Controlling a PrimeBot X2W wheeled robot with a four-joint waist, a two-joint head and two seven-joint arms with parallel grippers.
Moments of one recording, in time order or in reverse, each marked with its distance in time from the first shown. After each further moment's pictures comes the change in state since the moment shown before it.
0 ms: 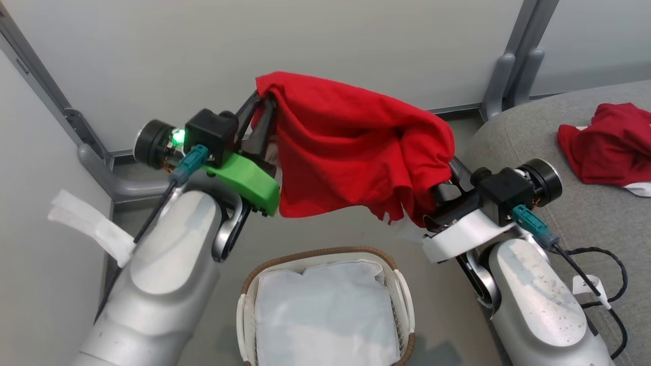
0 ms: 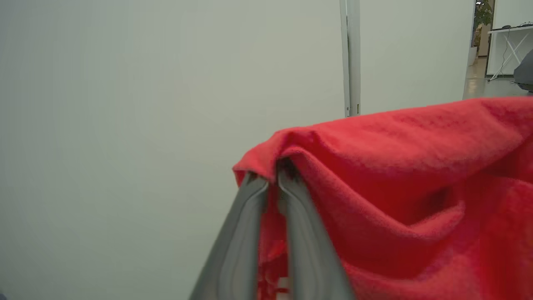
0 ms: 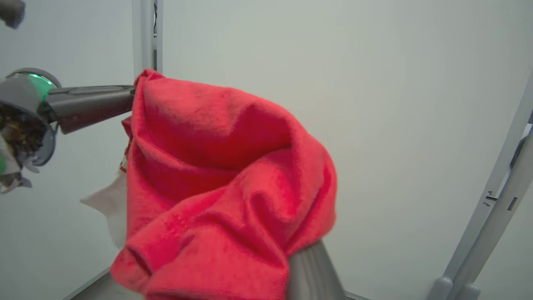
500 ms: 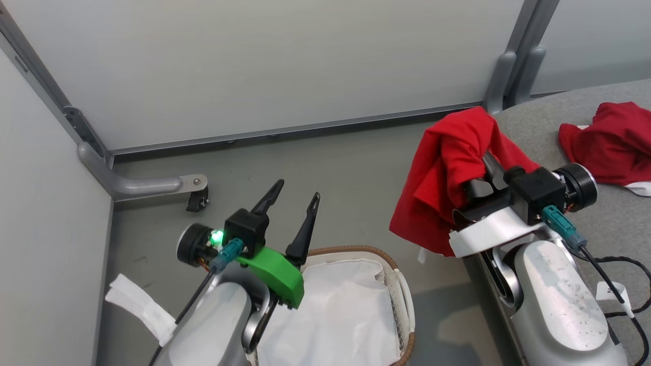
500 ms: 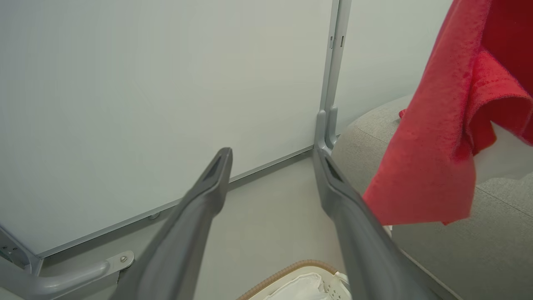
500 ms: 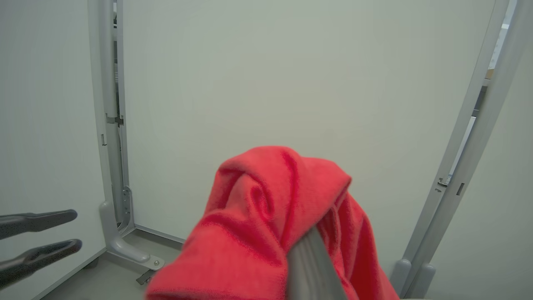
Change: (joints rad) left arm 0.262 -0.069 -0.007 0.030 0.025 0.000 -0.023; right arm 0.033 0.000 -0.114 -0.023 -0.052 0.000 0.000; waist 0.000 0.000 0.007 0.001
